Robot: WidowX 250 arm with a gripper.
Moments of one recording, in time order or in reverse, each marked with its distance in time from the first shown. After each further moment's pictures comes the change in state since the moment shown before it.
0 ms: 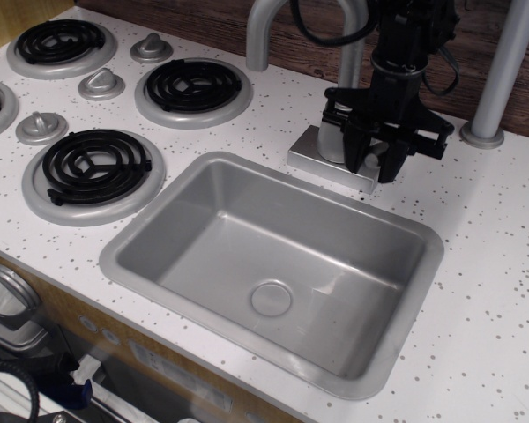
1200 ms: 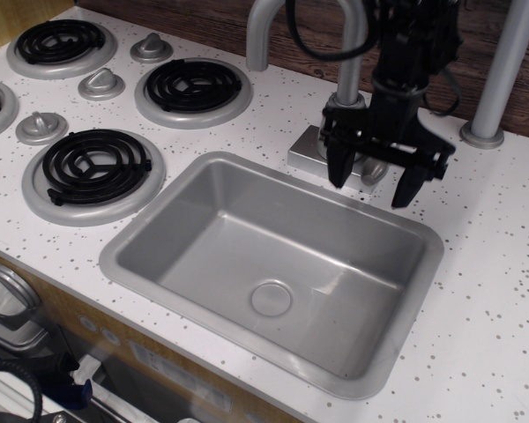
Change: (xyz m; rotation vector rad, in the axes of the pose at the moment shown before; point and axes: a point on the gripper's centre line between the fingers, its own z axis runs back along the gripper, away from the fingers) arm -0.018 -0.002 0.010 0.044 0.014 0.020
